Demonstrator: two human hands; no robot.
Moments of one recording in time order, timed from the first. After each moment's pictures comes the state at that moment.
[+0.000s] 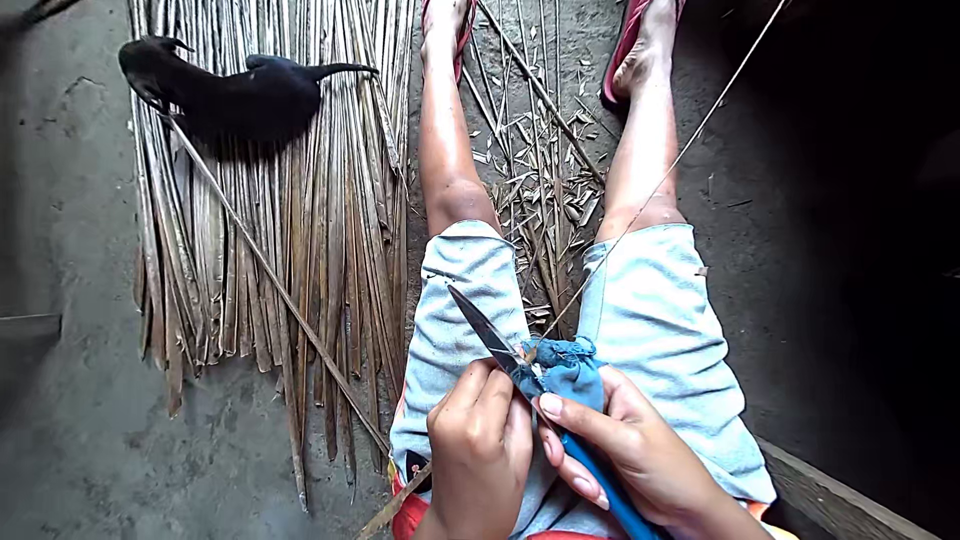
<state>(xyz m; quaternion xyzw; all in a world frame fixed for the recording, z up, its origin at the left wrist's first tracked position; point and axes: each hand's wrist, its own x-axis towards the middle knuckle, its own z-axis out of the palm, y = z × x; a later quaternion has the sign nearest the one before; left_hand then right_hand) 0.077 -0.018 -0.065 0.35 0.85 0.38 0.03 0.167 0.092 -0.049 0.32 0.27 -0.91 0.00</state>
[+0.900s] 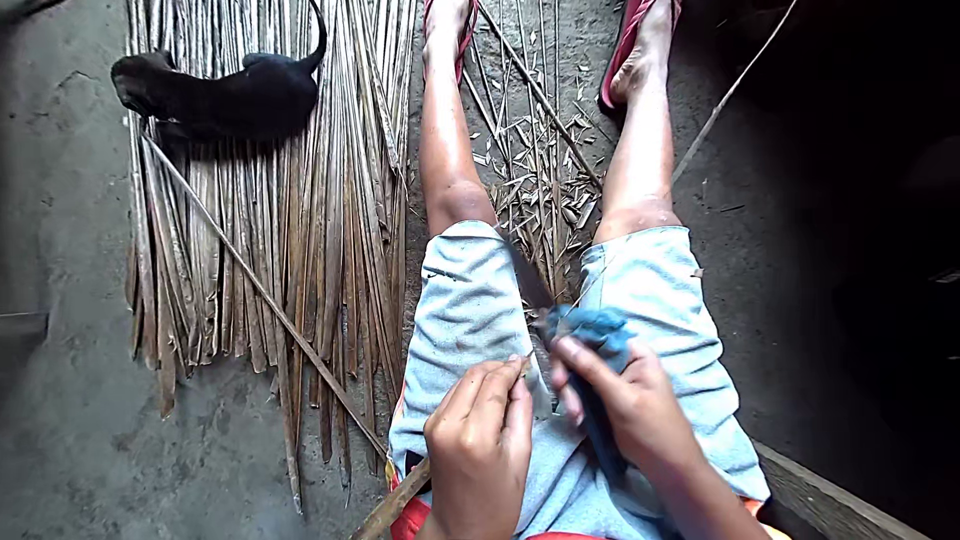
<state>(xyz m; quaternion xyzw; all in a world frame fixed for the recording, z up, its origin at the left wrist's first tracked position) 0.082 -0.023 -0.070 0.32 0.84 0.43 0.04 0.156 0.101 -0.070 0.36 0.47 -0.79 -0.16</state>
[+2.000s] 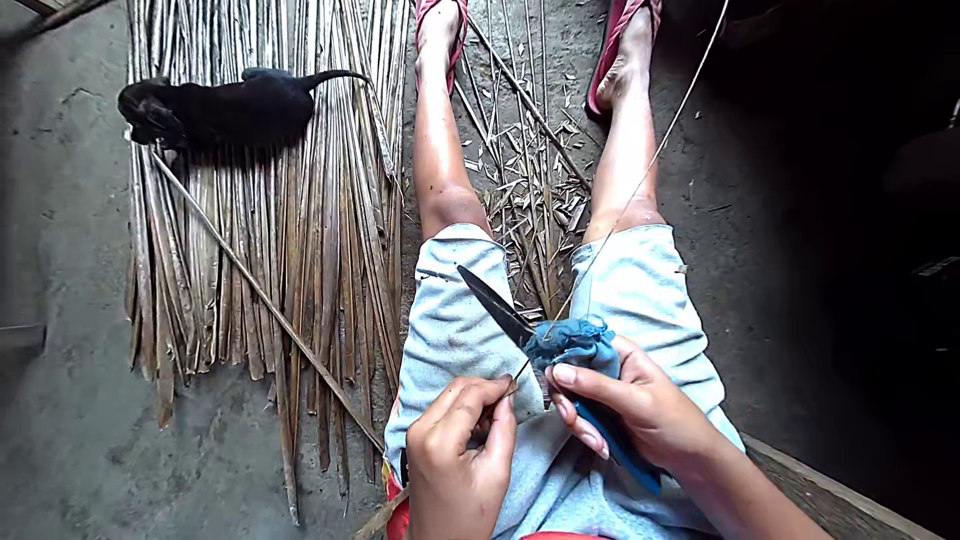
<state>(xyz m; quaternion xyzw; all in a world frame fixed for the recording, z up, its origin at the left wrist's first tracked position) 0.085 -0.041 -0.064 0.29 0.79 0.52 0.16 0.172 0.119 -0.062 0.25 0.35 -0.90 -0.02</state>
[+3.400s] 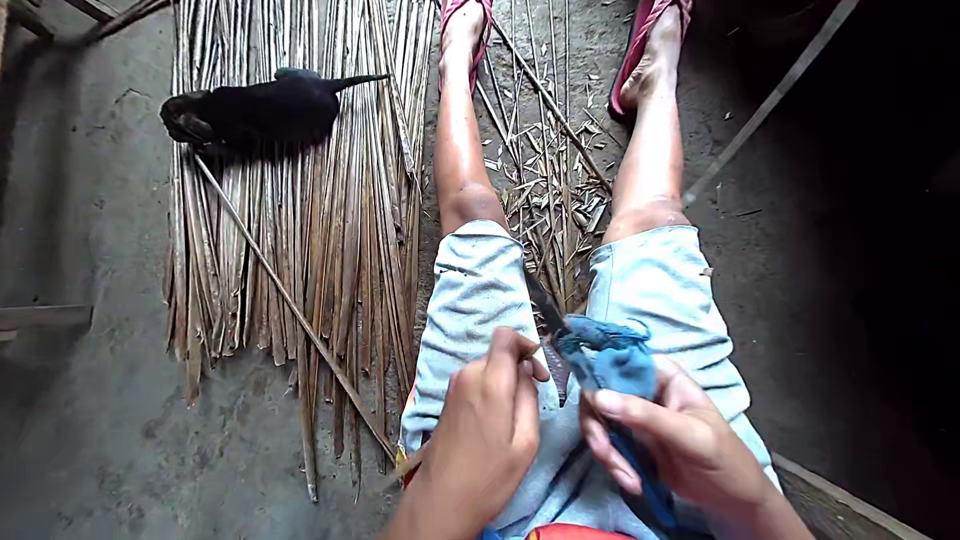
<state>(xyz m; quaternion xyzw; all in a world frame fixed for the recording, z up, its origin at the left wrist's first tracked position) 0.058 -0.027 -0.050 0.39 0.78 0.41 0.28 0.188 0.108 -0.056 0.19 0.33 -0.92 -0.06</state>
